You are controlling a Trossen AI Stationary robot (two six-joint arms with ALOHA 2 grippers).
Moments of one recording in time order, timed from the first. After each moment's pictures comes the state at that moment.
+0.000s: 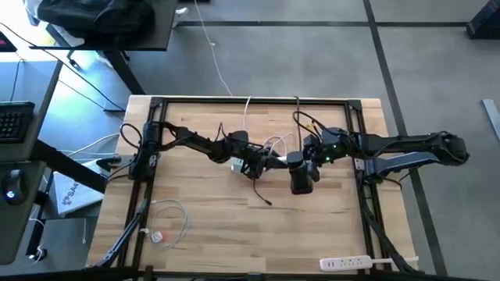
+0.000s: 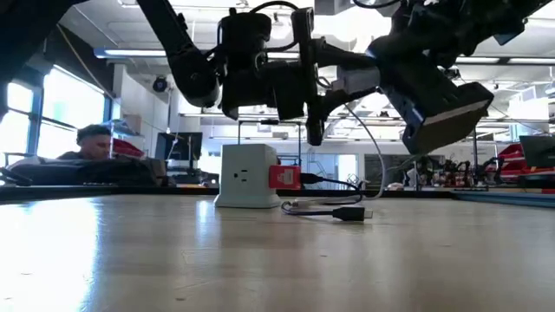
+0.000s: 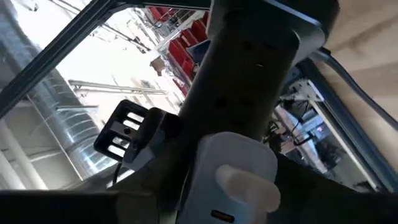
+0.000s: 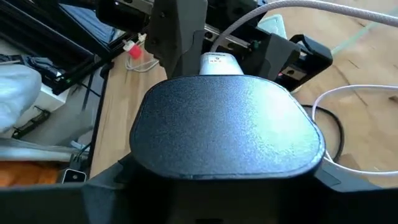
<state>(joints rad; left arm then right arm) 0.11 2.07 1.08 1.04 0.44 2.20 -0.11 1.00 0.61 -0.15 -0.25 0.44</state>
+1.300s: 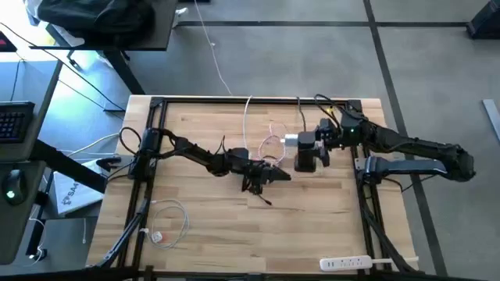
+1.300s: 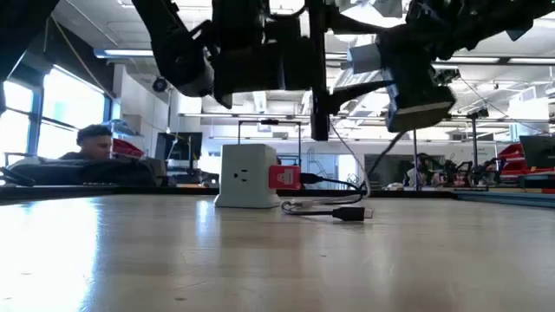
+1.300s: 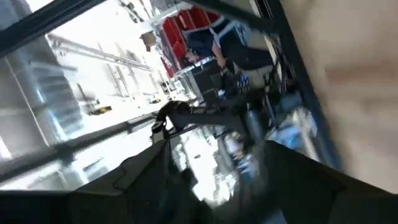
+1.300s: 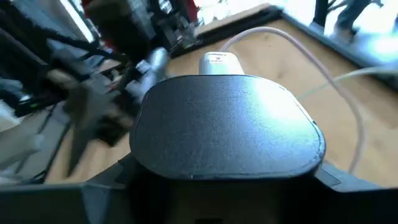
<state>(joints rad) -0.05 2.07 1.08 1.04 0.19 1.88 -0.37 0.80 0.61 -0.19 -0.26 0.15</state>
